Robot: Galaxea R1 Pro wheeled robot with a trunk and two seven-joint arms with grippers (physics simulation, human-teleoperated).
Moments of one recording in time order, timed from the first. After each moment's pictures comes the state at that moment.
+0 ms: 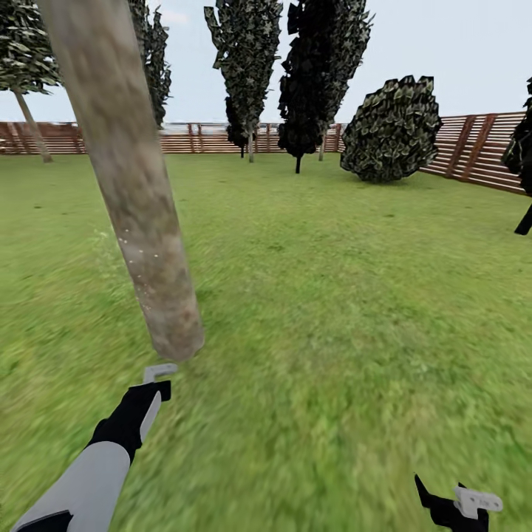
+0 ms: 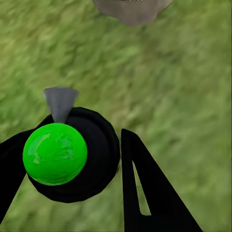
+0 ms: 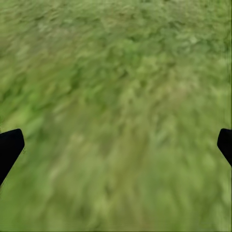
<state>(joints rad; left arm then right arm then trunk) -0.71 -0.01 0.26 -0.61 -0.13 0.43 0.21 -0.36 -0.27 -0.43 -0.14 0.04 -0.67 0.30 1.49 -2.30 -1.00</state>
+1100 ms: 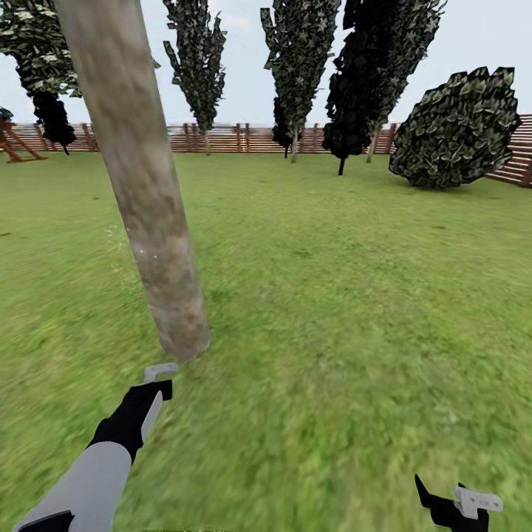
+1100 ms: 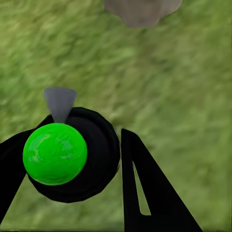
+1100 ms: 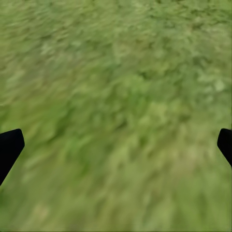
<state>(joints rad) -0.71 -0.01 0.26 -0.62 -0.13 0.43 0.21 -0.37 -0.27 -0.43 -0.14 0.04 -0.67 0.30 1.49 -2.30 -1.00</state>
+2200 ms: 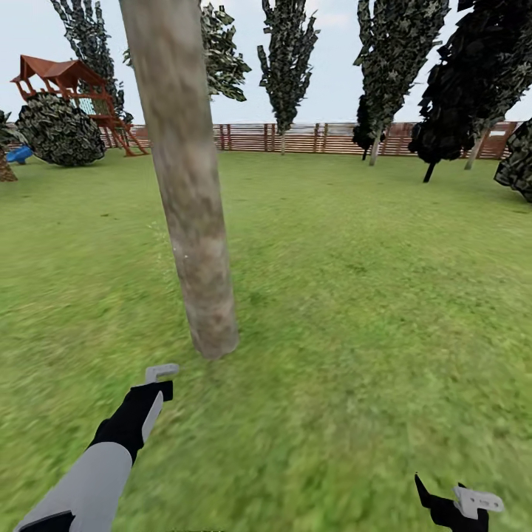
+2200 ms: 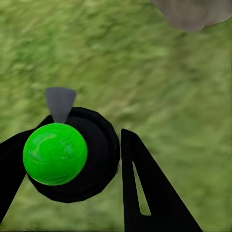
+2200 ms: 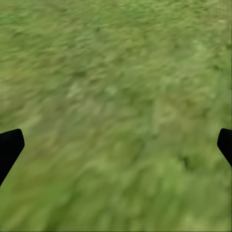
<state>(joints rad) -0.71 -0.02 0.26 -0.61 -0.12 0.43 0.21 -0.37 -0.27 -0.43 -0.14 0.04 -0.67 0.30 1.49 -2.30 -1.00</state>
